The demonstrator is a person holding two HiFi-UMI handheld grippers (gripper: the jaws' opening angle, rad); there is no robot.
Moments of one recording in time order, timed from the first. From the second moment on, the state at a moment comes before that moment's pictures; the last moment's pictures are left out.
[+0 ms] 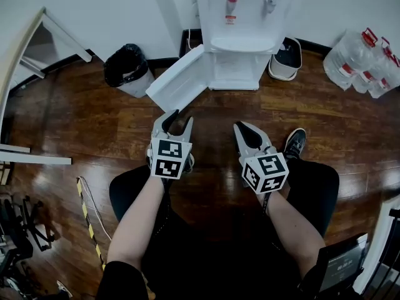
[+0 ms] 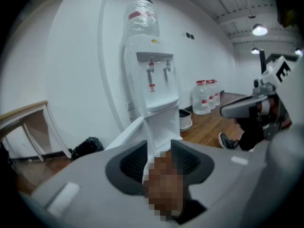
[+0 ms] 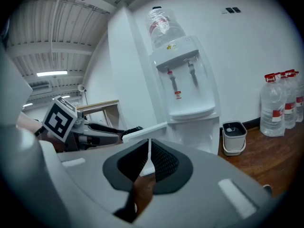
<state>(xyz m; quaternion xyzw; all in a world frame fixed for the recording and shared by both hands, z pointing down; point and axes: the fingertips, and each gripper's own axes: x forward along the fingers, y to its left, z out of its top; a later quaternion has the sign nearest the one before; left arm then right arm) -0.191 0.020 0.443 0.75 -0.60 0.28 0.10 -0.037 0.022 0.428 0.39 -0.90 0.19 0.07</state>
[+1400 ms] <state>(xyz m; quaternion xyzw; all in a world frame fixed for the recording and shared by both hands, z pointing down) -0.278 -0.088 0.544 0.66 -0.49 0.49 0.28 -0.060 -0.122 0.433 0.38 -0.89 0.24 0.05</state>
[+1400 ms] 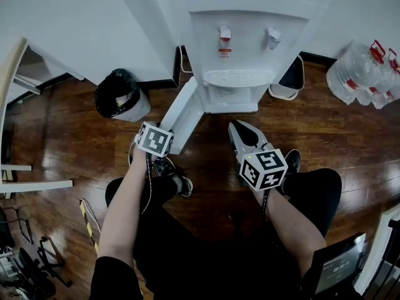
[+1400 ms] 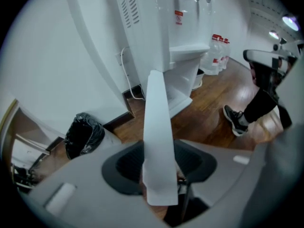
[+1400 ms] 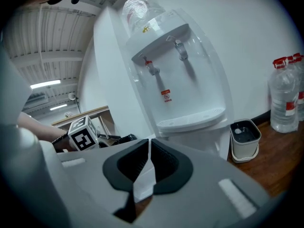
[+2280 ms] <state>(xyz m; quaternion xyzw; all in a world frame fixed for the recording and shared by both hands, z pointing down) -0.120 -0.083 0.539 0.66 -0.56 0.21 0.46 -0.031 -0.095 0.494 0.35 -0.89 0.25 0.17</state>
